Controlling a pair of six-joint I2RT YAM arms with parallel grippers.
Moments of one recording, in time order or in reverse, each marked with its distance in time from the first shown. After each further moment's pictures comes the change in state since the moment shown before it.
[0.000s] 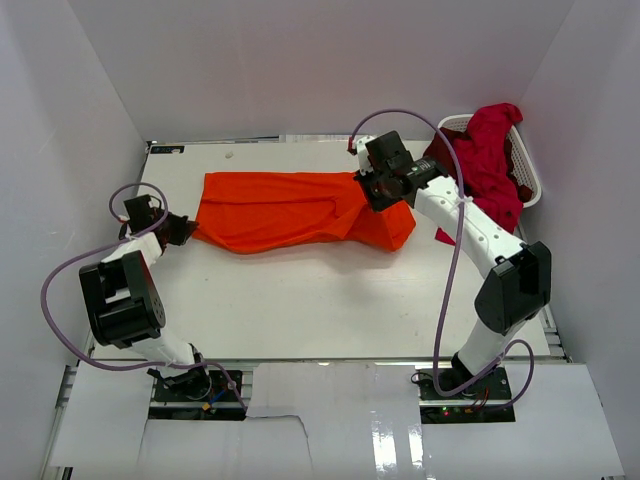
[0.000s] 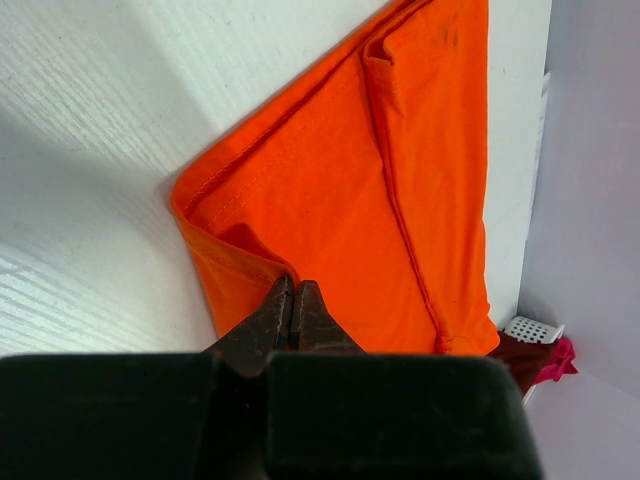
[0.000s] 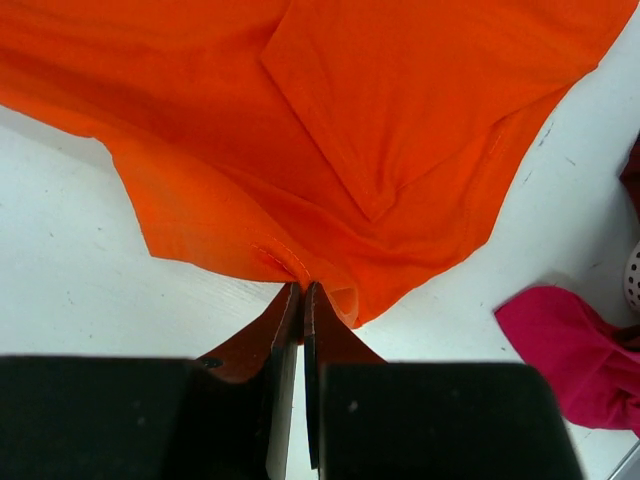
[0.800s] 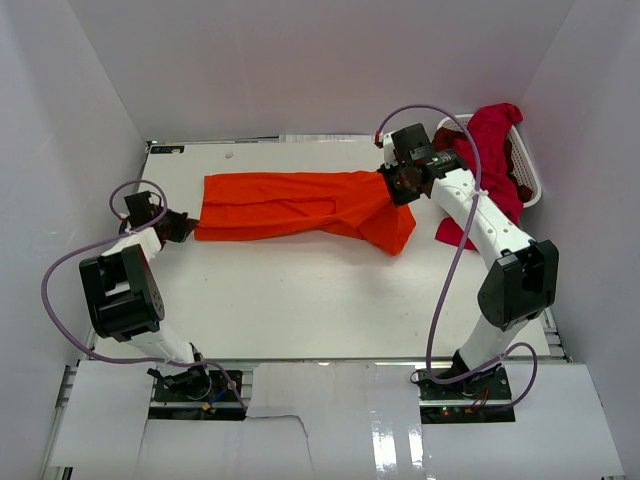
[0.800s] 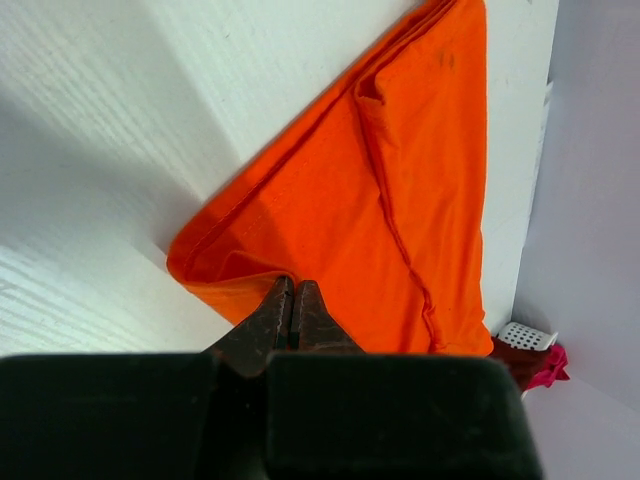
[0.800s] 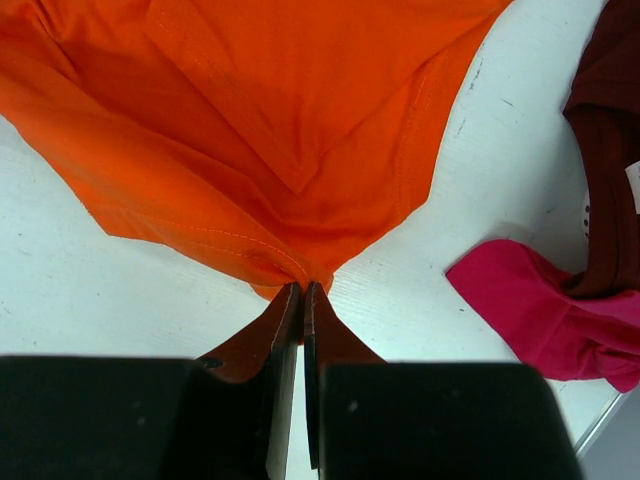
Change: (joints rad) left arm 0.000 0.040 0.038 -0.019 -0.001 -0.018; right arm -0.143 0.015 0.016 -0.044 -0.006 -0.018
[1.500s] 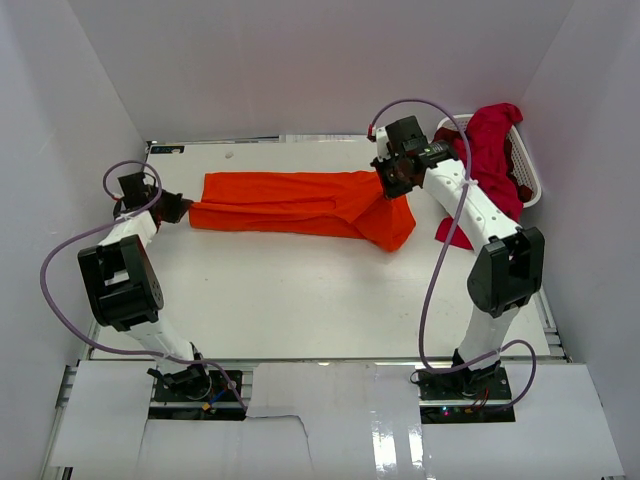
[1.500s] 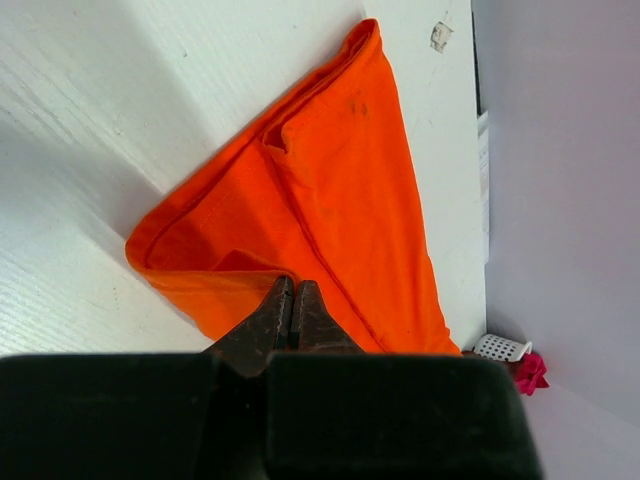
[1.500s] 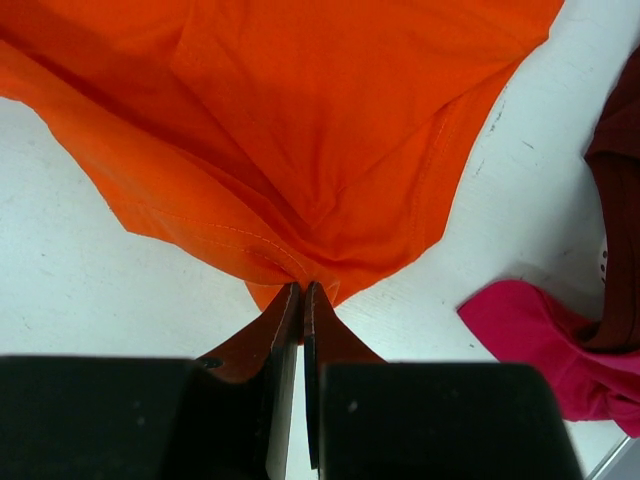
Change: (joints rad) left arm -0.003 0.074 0.196 -0.043 -0.007 0.005; right arm -0.008 0.095 0.104 -0.013 -0.055 -0.009
